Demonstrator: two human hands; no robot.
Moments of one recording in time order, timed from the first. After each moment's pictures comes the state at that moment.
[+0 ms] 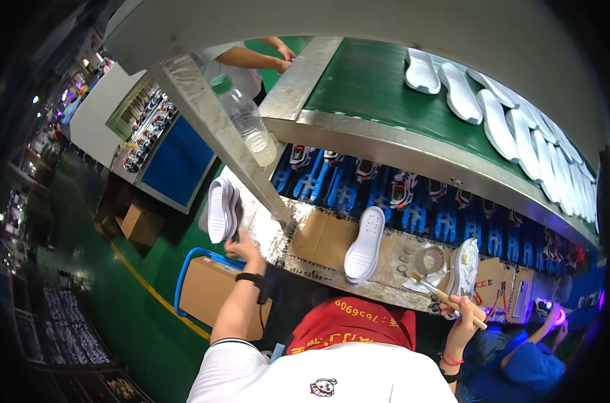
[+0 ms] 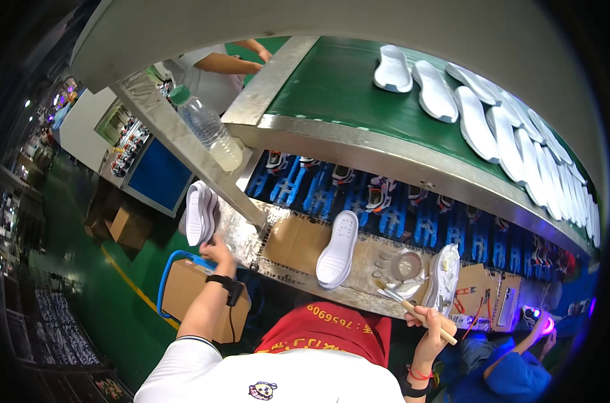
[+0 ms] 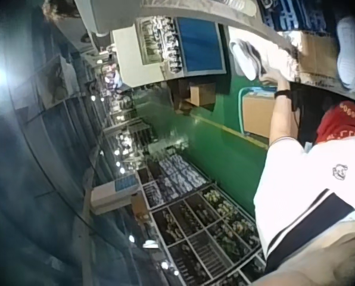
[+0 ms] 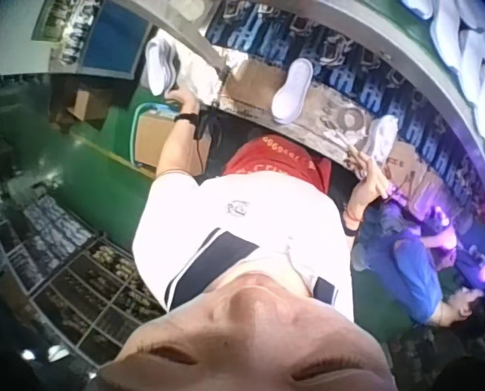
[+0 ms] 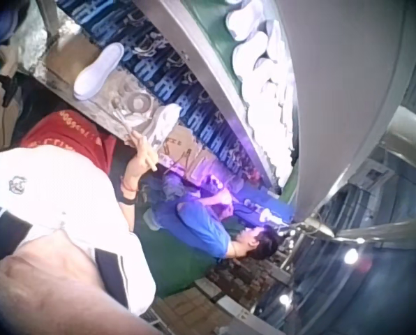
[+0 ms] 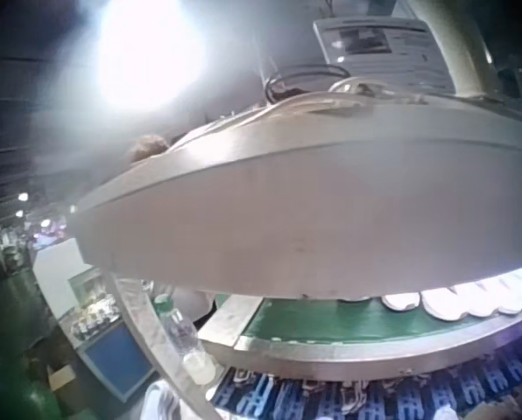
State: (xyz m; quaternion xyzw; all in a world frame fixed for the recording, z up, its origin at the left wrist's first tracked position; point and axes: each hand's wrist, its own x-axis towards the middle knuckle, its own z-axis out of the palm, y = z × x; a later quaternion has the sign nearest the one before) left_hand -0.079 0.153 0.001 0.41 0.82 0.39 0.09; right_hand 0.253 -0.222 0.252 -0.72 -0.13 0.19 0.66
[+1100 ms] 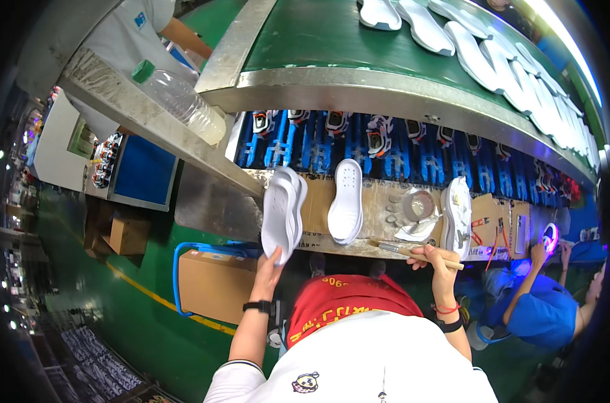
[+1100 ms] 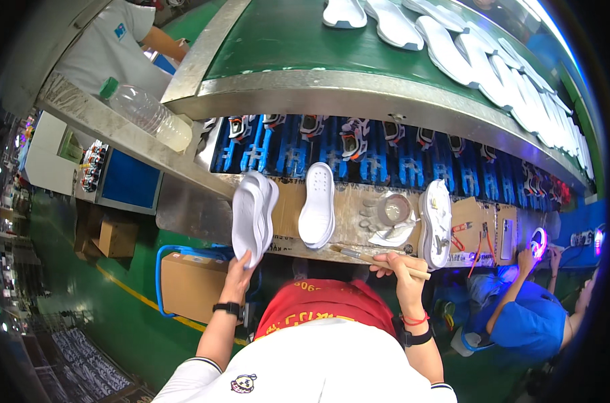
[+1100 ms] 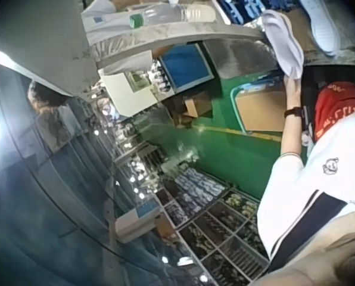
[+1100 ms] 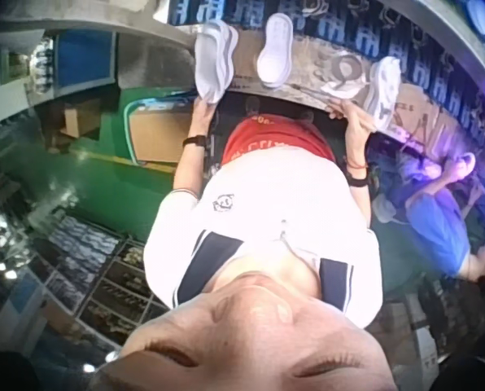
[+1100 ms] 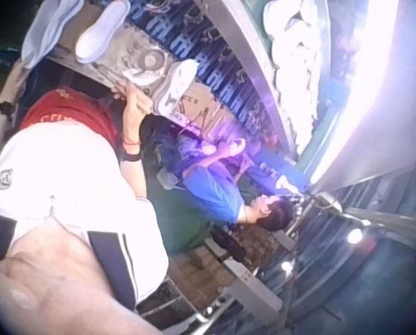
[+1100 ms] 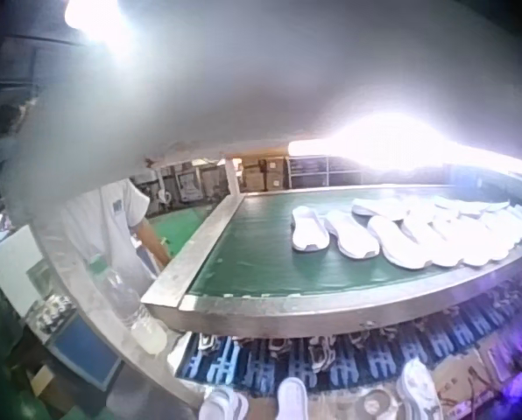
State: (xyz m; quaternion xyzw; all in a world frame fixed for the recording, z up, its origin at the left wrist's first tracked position) left_hand -0.079 0.017 0.041 0.20 0.52 0.25 0.79; right_hand 0.237 -0.204 0.220 -0.71 -0.13 0.36 0.60
